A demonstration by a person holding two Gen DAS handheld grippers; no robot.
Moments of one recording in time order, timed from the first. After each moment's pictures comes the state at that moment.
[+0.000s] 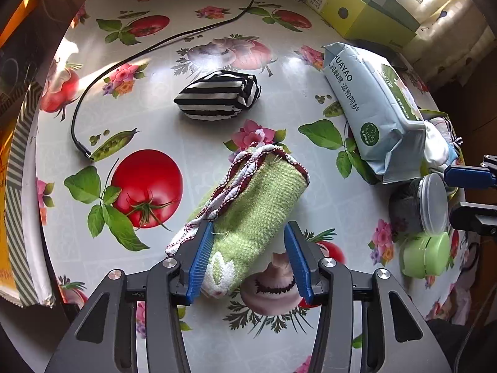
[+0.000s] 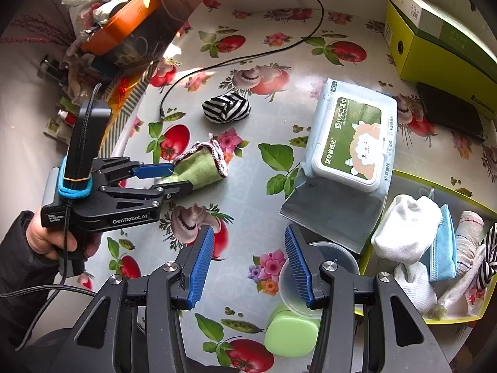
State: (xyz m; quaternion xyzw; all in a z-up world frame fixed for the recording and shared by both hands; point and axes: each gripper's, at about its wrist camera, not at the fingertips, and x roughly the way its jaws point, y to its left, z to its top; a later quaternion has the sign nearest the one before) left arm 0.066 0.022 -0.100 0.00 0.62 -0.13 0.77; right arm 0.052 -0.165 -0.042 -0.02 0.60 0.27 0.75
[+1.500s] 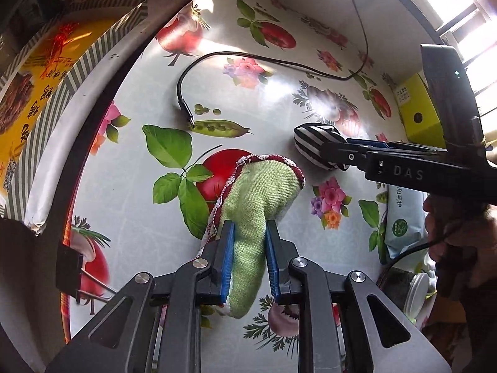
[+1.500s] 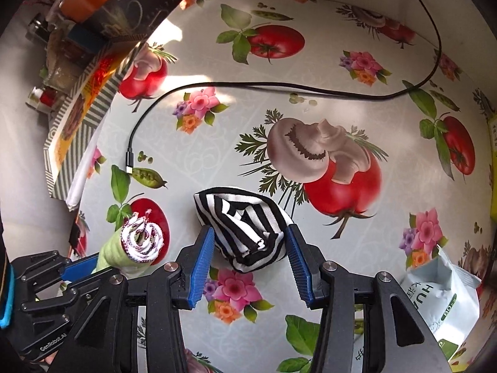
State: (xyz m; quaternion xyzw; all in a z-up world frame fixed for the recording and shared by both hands) left arm 0.060 0.108 -0.100 -0.21 0.59 0.02 0.78; right arm 0.195 -0.015 -0.125 -0.13 0.61 0.32 0.71
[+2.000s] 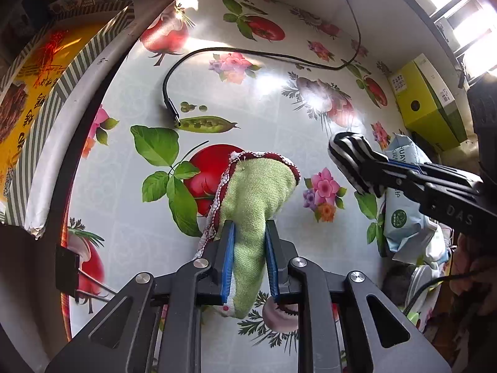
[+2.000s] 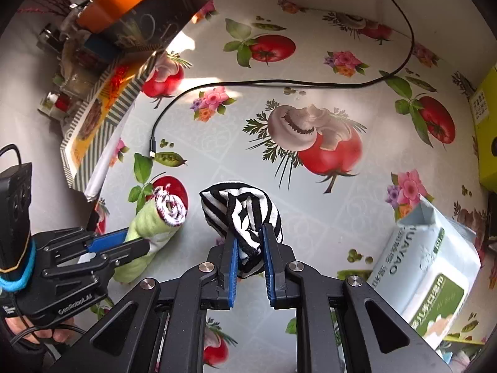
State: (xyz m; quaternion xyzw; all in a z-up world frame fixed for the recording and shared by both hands) left arm 0.063 0.093 -0.096 -0.19 0.60 0.02 0.78; right arm 0.154 -0.062 -0.083 -0.09 0.59 0.33 0.73
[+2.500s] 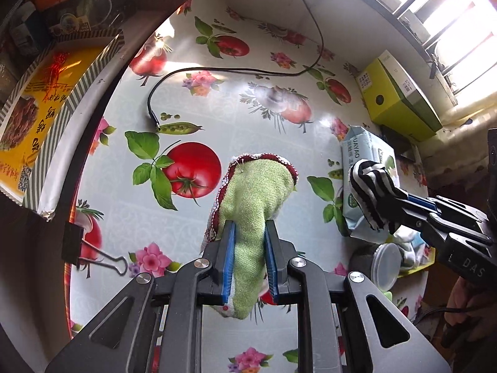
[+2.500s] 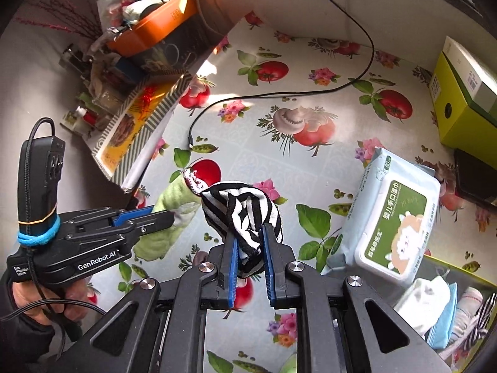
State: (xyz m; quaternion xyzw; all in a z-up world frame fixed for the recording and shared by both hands) left arm 0.033 0.060 -0.041 -0.17 0.58 -0.01 0.80; right arm 0.082 -0.120 -0.019 -0.04 0.55 0.33 0.76
